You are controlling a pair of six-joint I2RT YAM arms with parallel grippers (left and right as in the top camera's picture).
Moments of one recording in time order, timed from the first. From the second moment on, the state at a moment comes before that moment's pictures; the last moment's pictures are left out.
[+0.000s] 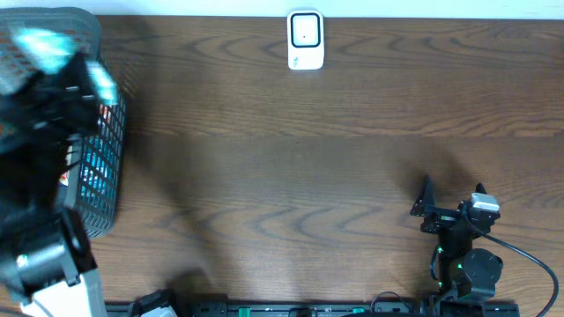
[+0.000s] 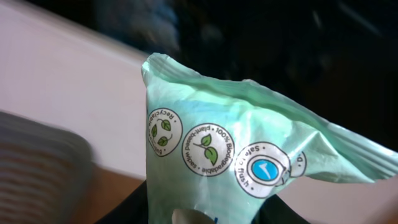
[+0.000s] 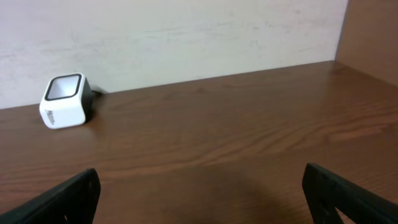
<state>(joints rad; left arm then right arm) 0.43 0.93 1.17 -0.22 0.57 -0.48 -0.11 0.01 0.01 -0.07 0.02 0.11</state>
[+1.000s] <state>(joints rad) -0.50 1.86 1.17 -0.43 0.05 -0.35 -0.11 0.02 0.01 -0.07 0.01 0.11</state>
